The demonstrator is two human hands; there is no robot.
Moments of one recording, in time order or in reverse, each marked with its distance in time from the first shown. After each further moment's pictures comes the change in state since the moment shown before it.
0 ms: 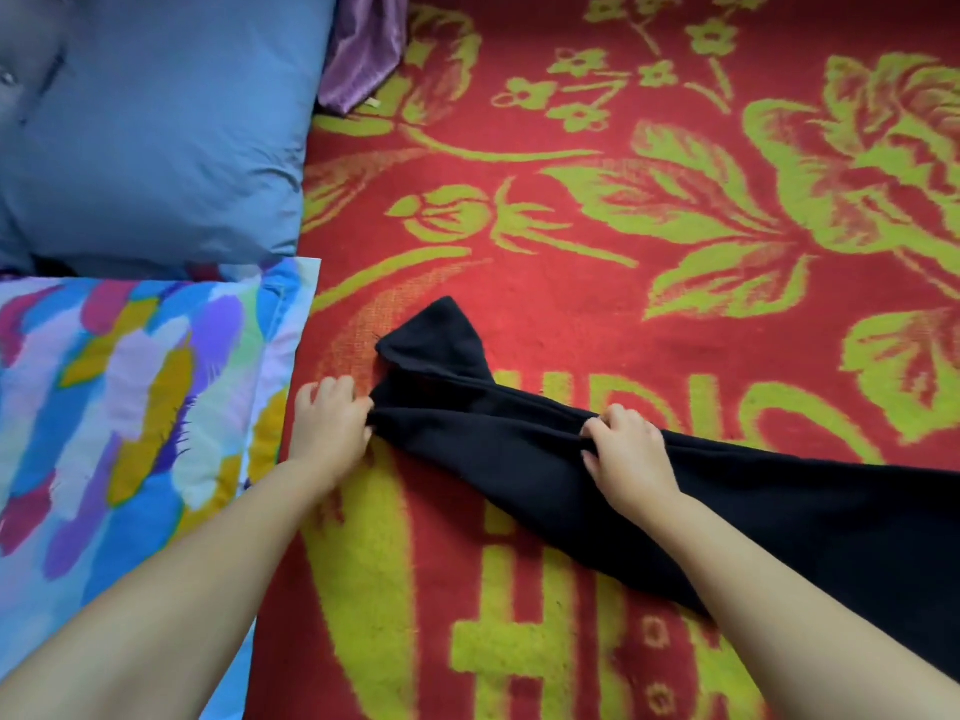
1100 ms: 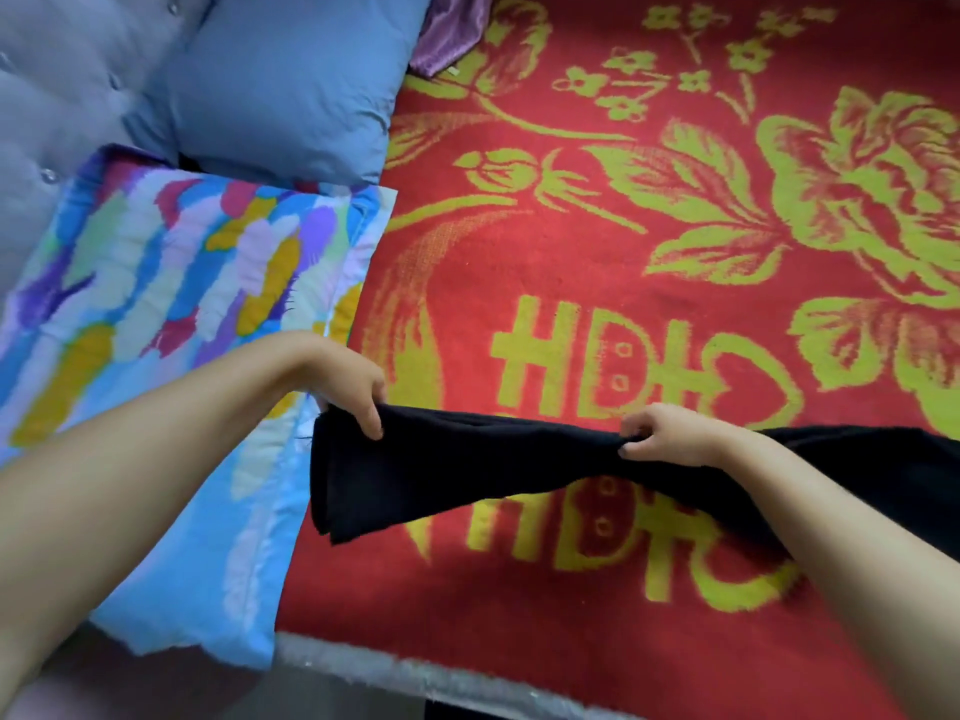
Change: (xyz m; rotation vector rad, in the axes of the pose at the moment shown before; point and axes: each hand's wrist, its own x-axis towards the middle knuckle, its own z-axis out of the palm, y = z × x) left_hand -0.145 0.004 -0.161 -0.377 -1.066 0.040; right_hand -0.120 0.012 -0.105 0.127 -0.622 -0.130
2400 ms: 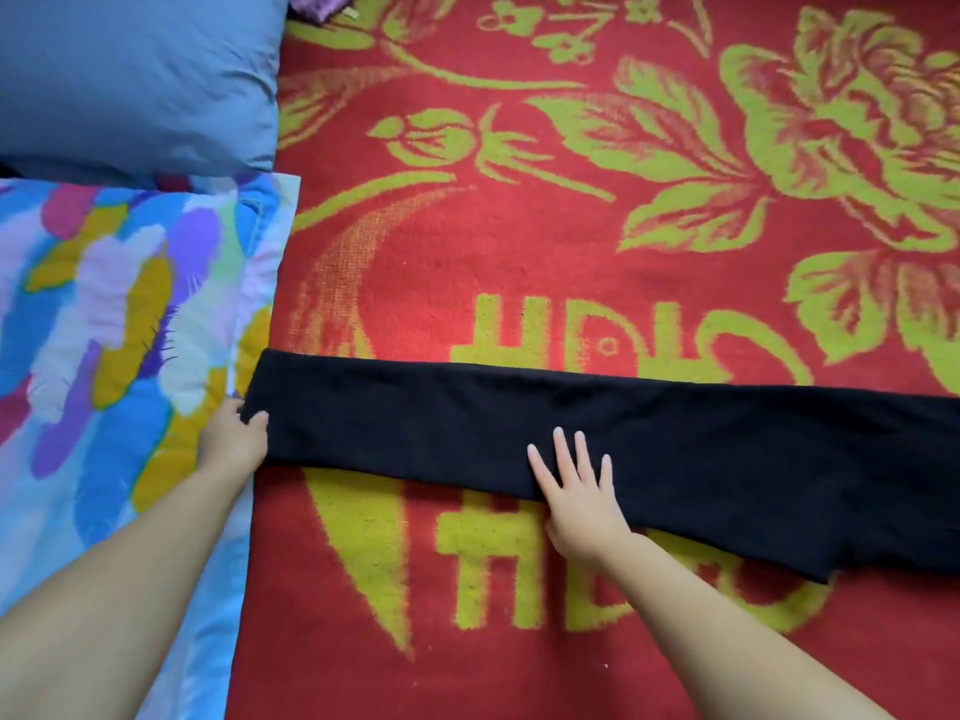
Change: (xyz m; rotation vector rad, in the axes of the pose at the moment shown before) left_hand 0.176 -0.102 0.034 -0.809 0.992 -0.365; right_hand 0.097 -0.020 0.137 -0.268 0.159 0.171
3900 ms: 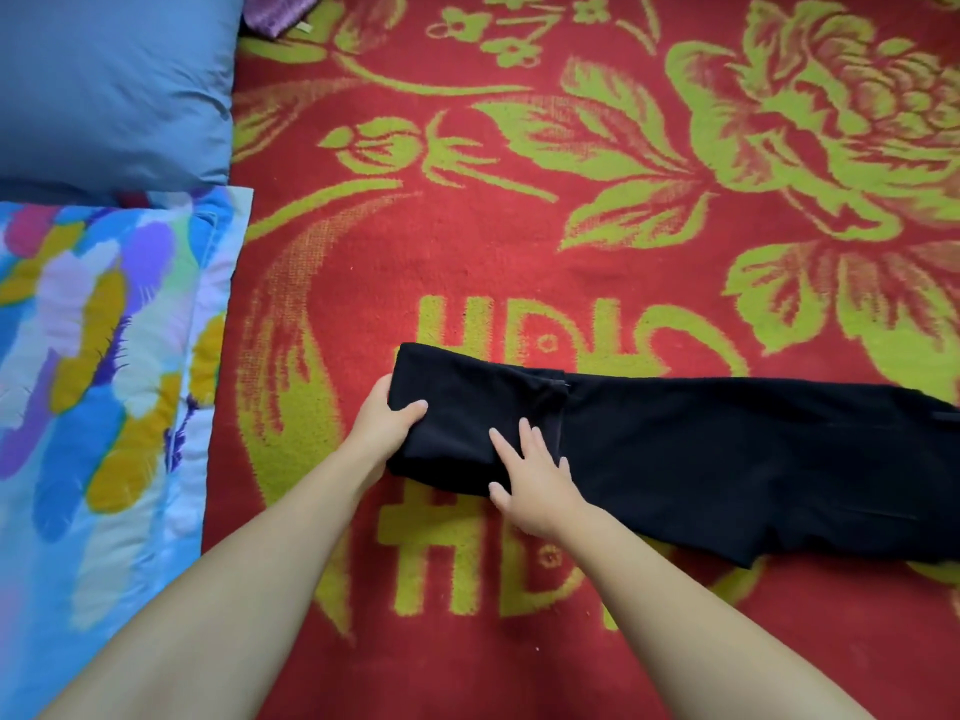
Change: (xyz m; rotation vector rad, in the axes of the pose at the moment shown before) left_hand -0.136 0.137 0.094 -0.473 -0.468 0.118; right_hand -0.017 0.030 -0.041 0.413 -0.067 -0.016
